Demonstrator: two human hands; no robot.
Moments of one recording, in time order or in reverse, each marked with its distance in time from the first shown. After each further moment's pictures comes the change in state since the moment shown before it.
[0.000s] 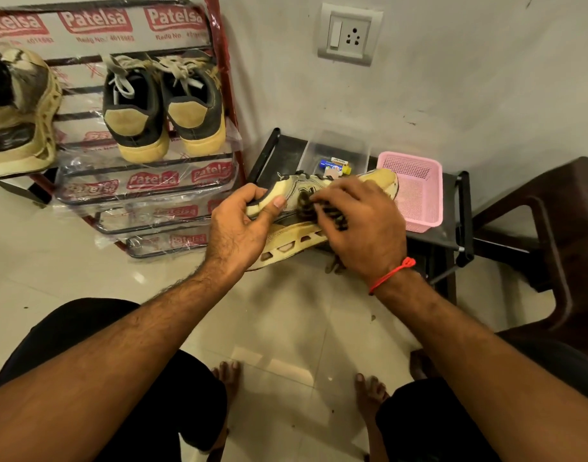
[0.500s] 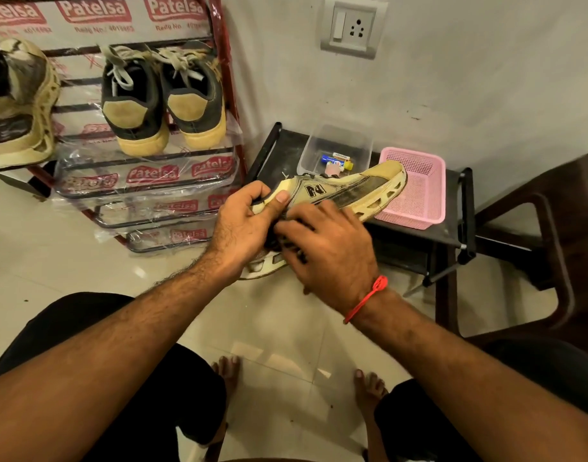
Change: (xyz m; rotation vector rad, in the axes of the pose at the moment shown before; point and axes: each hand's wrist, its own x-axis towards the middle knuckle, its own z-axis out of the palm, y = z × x) left_hand 0.001 0.004 -0.001 -0.181 -0.121 -0.128; right_hand -0.018 -0.041 0.005 -0.042 -0.105 -0.201
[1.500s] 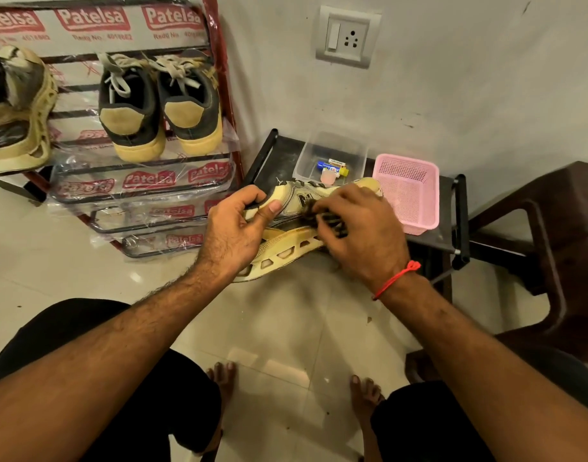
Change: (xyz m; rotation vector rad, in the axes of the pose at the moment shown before) left_hand 0.001 -0.004 -0.008 0.216 0.057 0.195; right_hand 0.006 0.048 -0.015 0.116 -0.052 0.250
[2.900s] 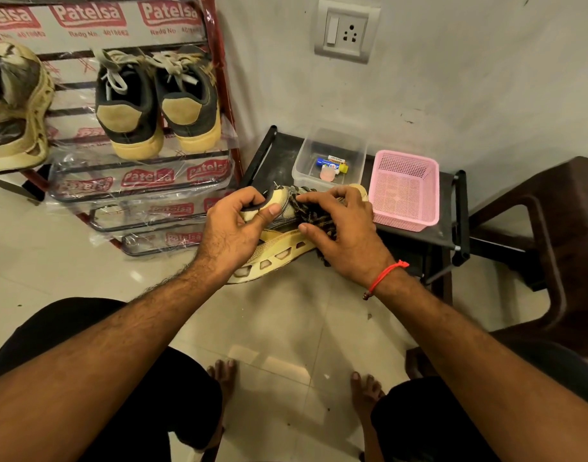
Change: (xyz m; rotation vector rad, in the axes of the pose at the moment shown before) left_hand -0.001 0.001 0.001 -0.002 -0.013 -0.087; right_hand 0.000 -0.007 0.018 0.270 -0.259 0.274
